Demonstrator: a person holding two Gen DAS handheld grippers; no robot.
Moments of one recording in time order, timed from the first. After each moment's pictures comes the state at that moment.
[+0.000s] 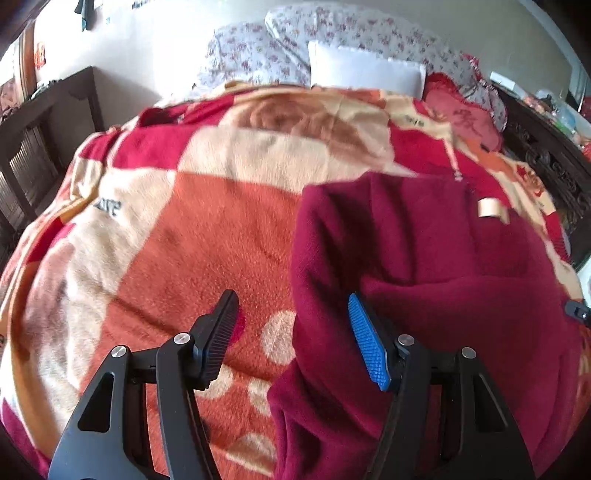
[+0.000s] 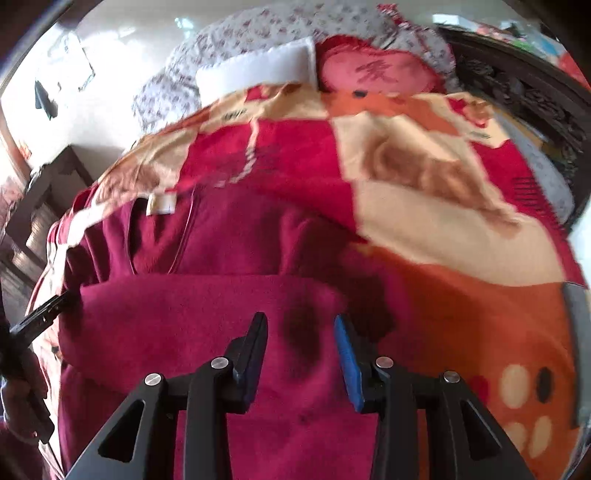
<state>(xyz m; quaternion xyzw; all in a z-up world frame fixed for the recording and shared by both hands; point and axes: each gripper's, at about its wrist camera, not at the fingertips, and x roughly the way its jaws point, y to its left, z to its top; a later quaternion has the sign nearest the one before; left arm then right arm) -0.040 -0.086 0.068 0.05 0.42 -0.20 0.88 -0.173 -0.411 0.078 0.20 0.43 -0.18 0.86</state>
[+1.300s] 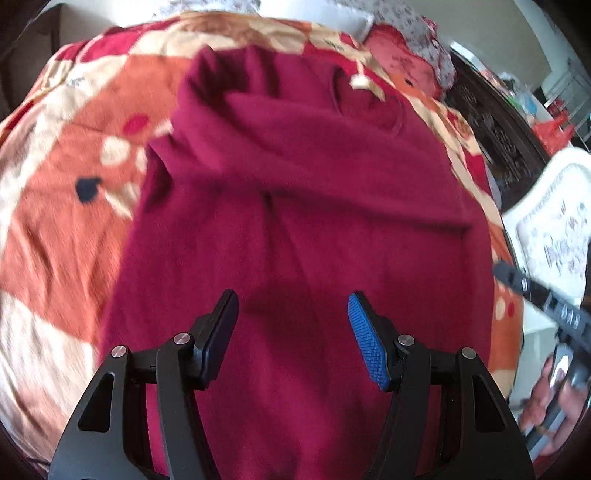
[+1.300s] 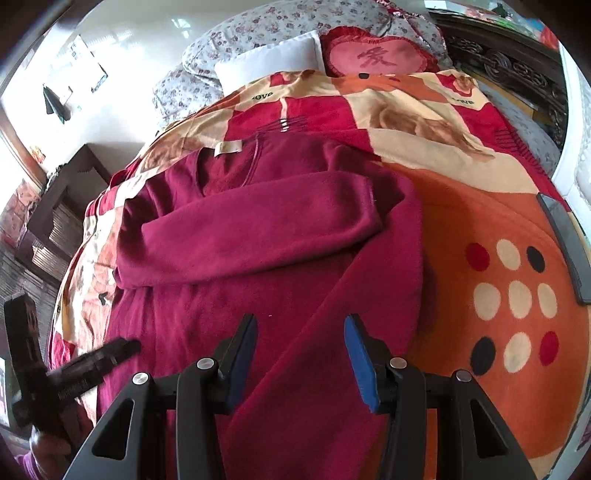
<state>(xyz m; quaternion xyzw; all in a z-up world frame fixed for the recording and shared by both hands) -0.193 -0.097 0.061 -0.01 0.55 -0.29 0.78 -0.252 -0.324 0.095 0.24 0.44 -0.15 0.85</state>
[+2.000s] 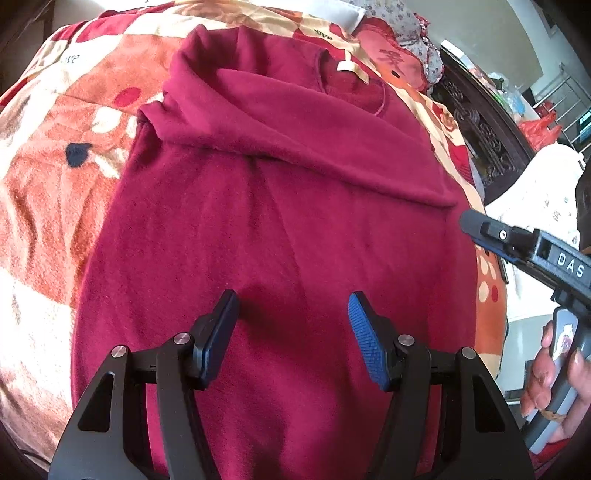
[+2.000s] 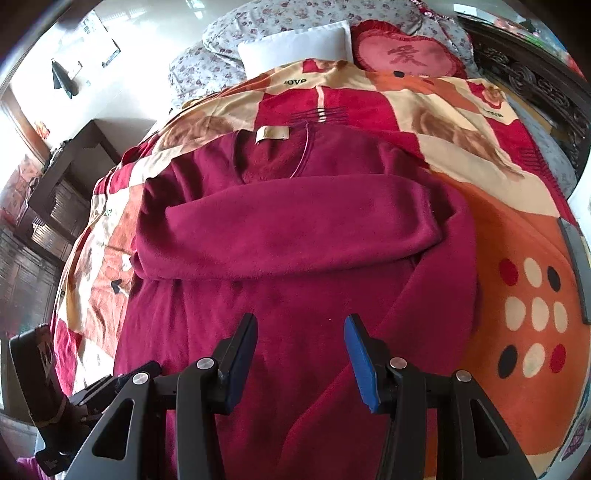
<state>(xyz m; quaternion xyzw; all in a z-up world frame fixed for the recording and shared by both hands) -0.209 -0.082 0.057 -0.03 0.56 -0.31 0.77 -0.213 -0.287 0.106 0.21 0.48 -0.13 0.84</state>
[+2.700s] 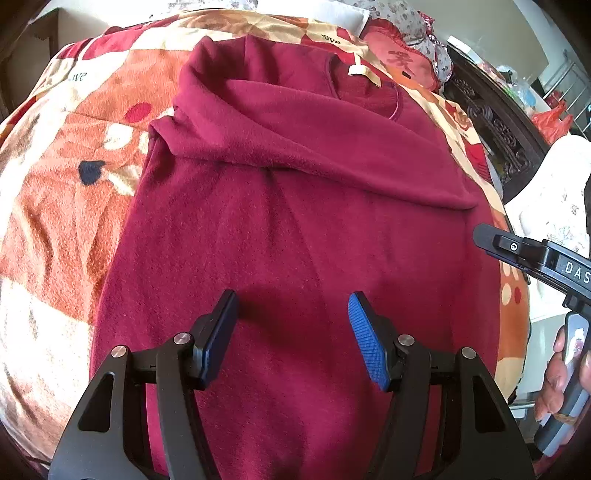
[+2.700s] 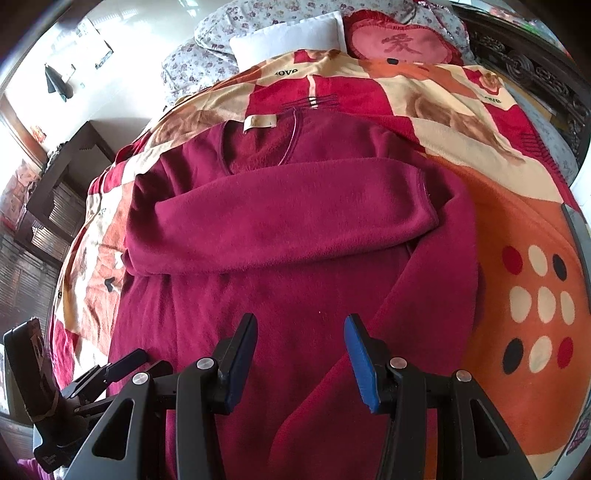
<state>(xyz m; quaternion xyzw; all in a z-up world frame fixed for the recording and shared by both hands) -0.204 -0.091 0.054 0.00 0.54 -0.29 0.79 -0.215 -0.296 0.092 0.23 0.48 -0.13 0.84</state>
